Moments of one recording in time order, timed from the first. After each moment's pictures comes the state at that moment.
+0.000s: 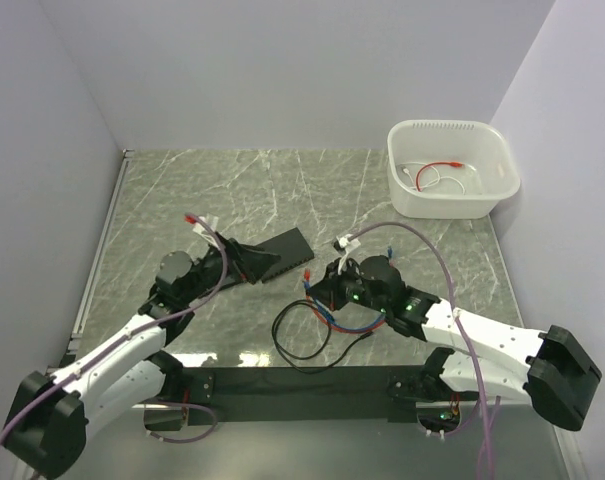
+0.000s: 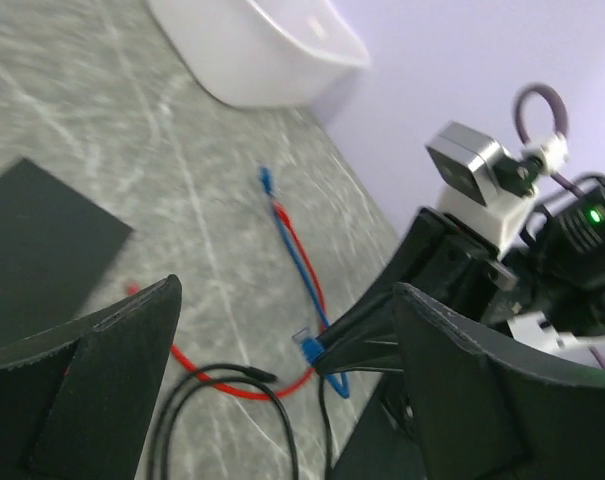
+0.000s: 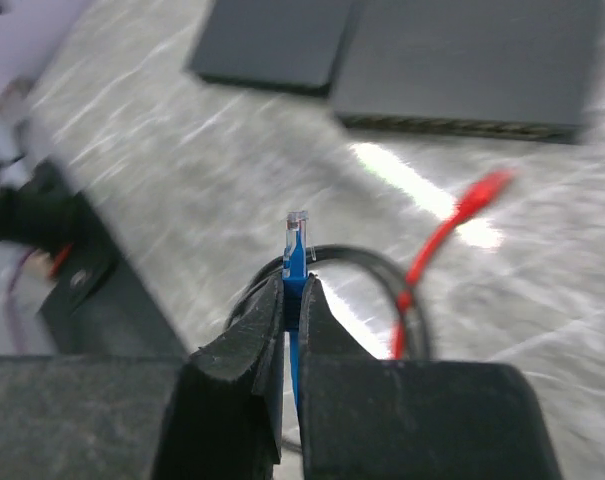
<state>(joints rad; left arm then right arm) -0.48 0.85 0.35 0.54 0.36 -0.74 0.87 1.04 0.51 0.15 -0.11 0.45</state>
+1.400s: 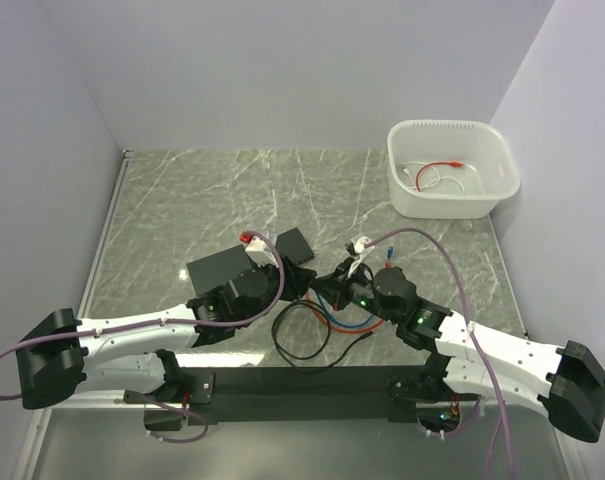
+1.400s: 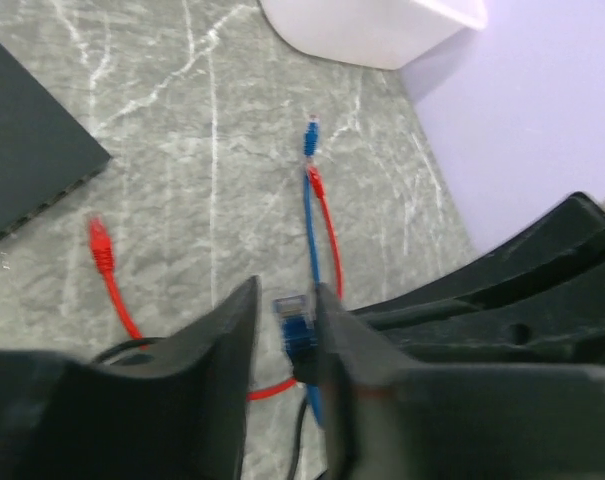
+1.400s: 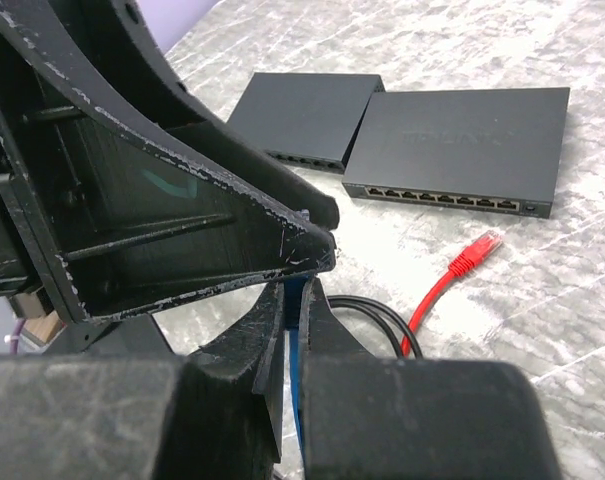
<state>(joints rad) -1.10 1.13 0.57 0.34 -0.42 -0.80 0.93 0.89 0.42 0.28 0.01 0.41</state>
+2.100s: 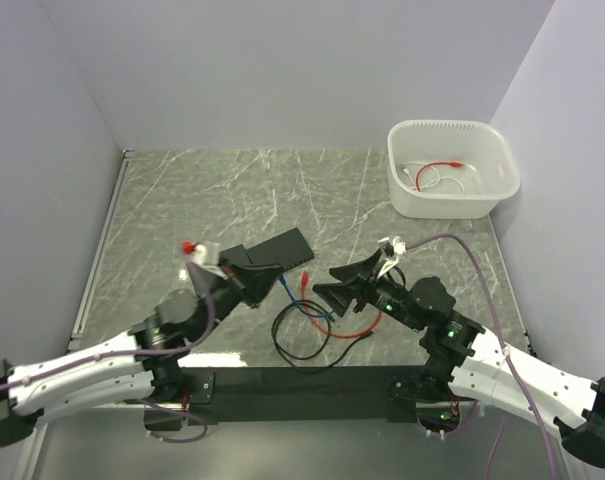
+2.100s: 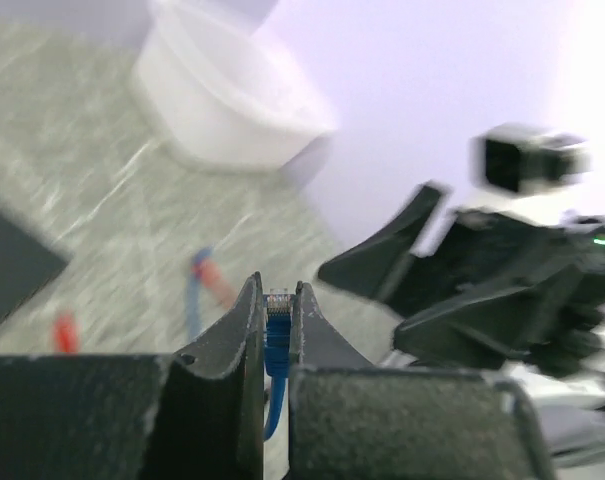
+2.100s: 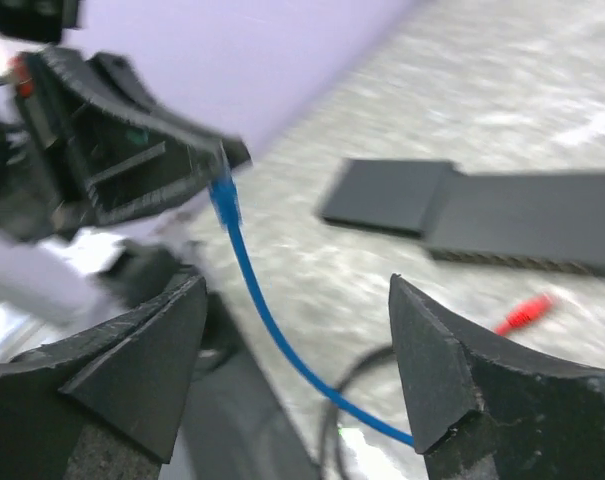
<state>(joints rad) -1.12 0.66 0.43 0.34 -0.41 -0.68 0.93 0.63 0.42 0.22 -0.03 0.53</state>
